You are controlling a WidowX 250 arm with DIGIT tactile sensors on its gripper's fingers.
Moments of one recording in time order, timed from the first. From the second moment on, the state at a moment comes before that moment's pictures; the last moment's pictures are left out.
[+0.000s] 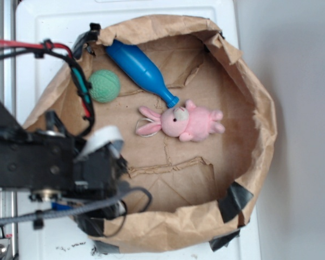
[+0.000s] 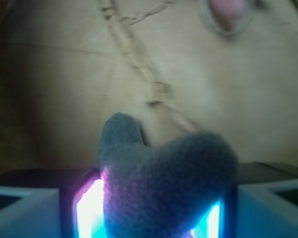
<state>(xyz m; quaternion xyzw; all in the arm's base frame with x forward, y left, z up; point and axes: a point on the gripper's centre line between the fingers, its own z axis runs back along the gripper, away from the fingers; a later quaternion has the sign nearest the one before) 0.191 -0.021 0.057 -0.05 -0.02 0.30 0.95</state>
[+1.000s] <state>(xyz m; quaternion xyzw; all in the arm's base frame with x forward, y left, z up) 0.223 0.053 0.167 0.16 -0.09 0.37 0.91</state>
